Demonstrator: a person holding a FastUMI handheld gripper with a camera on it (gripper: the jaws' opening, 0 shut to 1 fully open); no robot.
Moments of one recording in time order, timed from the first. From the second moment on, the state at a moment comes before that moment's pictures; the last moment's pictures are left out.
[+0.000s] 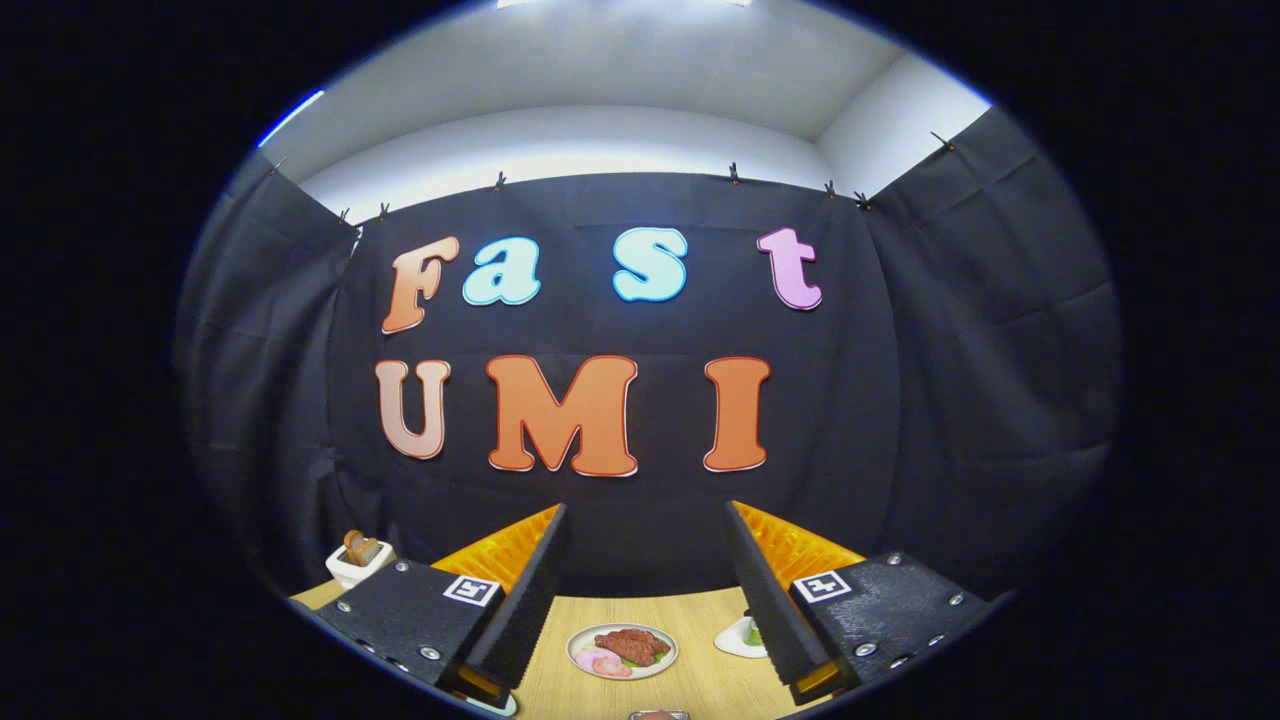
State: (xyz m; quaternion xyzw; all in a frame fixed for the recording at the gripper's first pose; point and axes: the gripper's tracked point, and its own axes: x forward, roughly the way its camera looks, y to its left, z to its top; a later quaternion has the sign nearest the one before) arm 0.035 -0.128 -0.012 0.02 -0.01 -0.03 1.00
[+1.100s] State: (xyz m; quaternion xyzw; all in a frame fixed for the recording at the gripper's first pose) arm 0.031 -0.114 0.013 0.02 -0.03 -0.05 1.00
